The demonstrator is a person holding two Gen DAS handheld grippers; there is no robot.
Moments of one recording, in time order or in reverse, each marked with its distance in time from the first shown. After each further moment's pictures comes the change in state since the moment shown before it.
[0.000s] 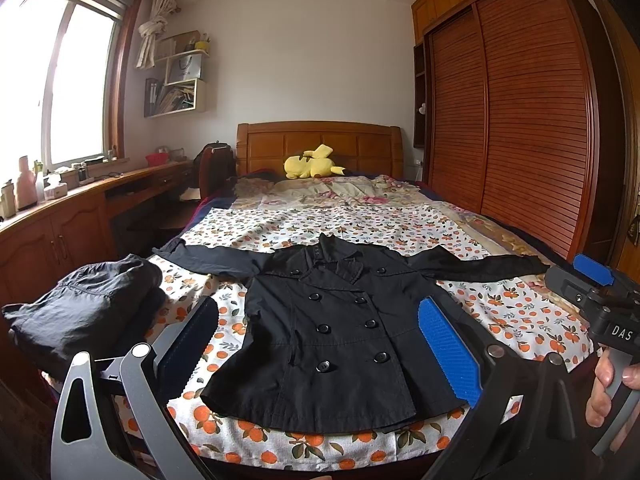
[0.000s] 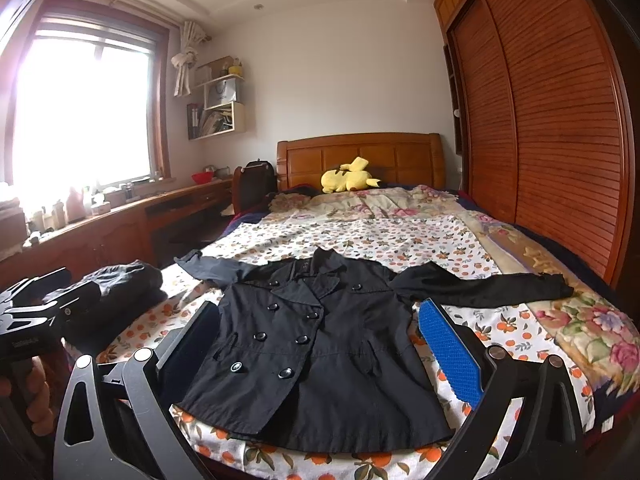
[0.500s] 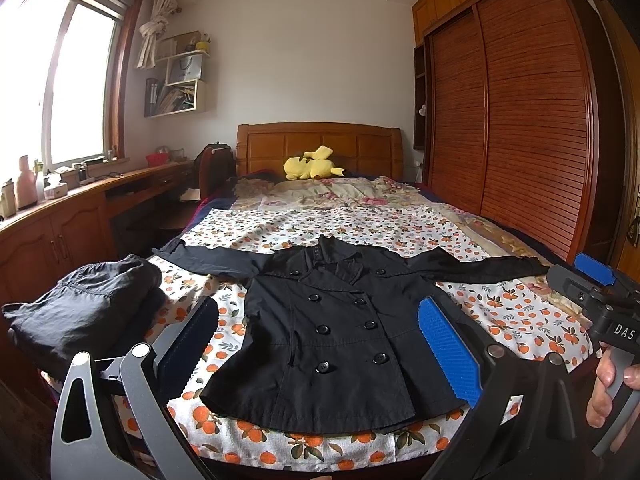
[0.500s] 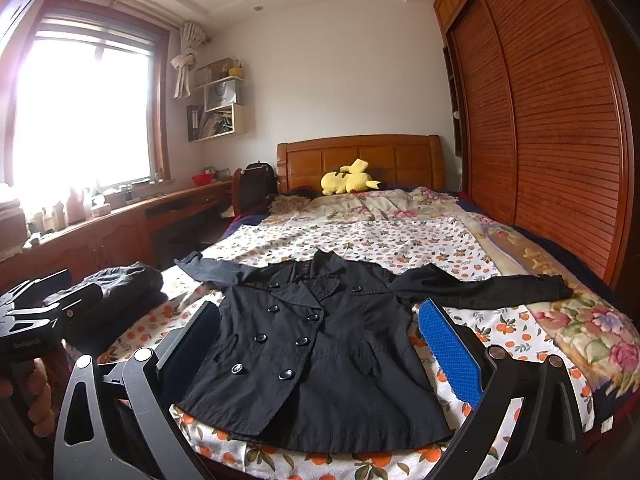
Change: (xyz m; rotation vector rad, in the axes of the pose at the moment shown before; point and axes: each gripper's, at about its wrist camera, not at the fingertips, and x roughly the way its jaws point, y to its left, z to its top) left arm 0.001 0.000 0.000 0.000 -0.003 -0.001; right arm -0.006 -0.002 0.004 -0.002 -0.010 0.002
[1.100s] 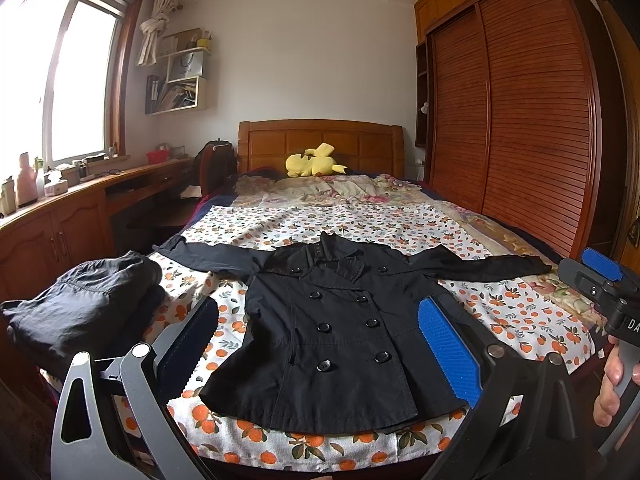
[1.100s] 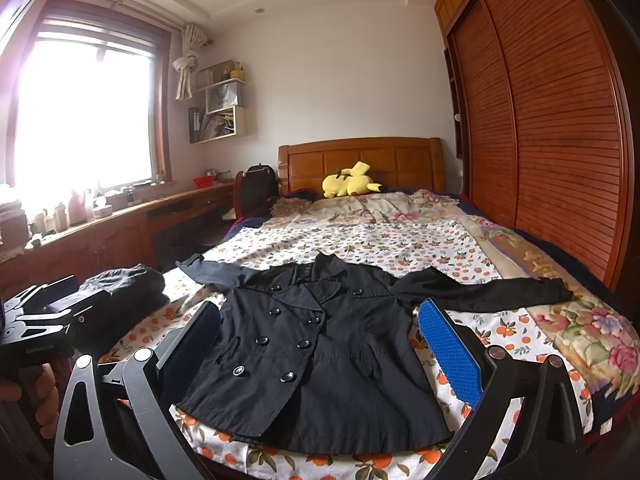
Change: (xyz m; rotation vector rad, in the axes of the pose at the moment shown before) left arm 0.005 0.001 -0.001 -0.005 0.008 0.004; right arm -0.001 0.001 -0.001 0.000 -0.003 -0.002
